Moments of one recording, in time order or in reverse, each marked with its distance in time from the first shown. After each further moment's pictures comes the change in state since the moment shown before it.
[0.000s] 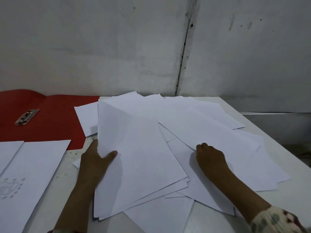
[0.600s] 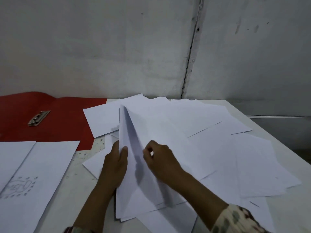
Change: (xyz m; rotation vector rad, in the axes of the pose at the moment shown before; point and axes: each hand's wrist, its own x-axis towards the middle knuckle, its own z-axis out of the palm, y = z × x) left_hand -0.016 0.016 0.017 -0.037 -0.125 -0.035; right_hand 0.017 -0.139 -0.061 0.786 -0.250 -0.033
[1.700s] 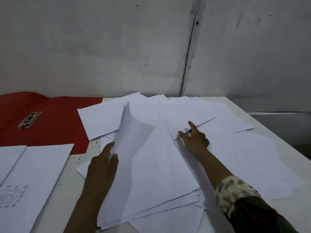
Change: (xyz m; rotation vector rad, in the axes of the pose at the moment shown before) left_hand 0.007 -0.010 -0.017 0.248 0.049 0.094; right_hand 0.064 0.117 -0.036 0.037 0.200 0.572
